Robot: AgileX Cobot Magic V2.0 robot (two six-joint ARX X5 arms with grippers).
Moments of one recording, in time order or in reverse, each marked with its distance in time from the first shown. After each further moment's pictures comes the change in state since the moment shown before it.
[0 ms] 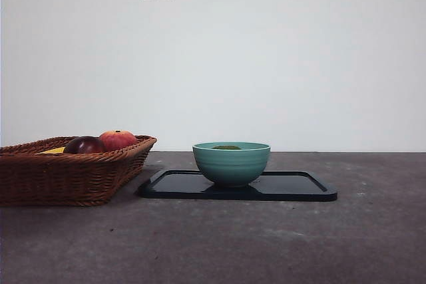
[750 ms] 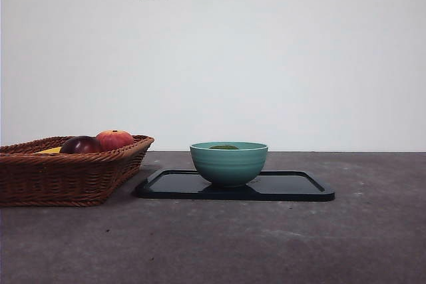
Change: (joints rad) left arm 0.637 -0.251 -0.750 0.753 0.204 0.072; right arm 0.000 0.000 0.000 0.001 0.000 0.000
